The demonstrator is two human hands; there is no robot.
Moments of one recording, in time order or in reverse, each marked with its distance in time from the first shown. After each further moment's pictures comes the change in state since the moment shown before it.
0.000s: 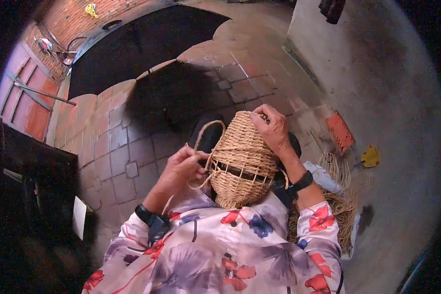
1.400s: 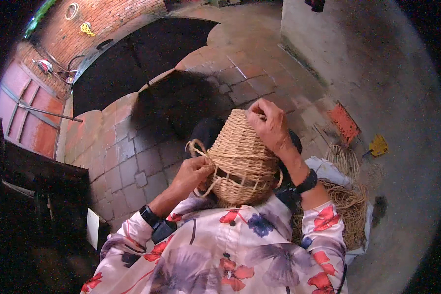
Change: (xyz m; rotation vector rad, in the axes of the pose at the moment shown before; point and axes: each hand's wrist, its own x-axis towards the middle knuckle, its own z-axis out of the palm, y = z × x) left_hand 0.016 0.020 0.037 0.636 0.029 -0.152; right_hand 0.008 -0.023 -0.020 0.063 0.050 -0.007
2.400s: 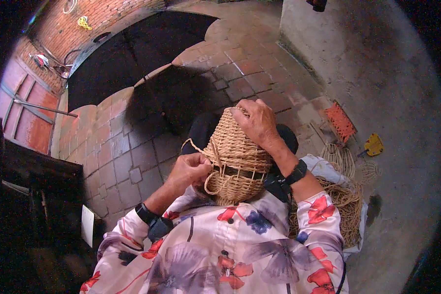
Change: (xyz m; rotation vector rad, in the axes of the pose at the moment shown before) left_hand -0.009 0.001 0.001 -0.202 -0.063 -0.051; right_hand 0.001 0.012 0.026 -0.328 -0.060 -0.091
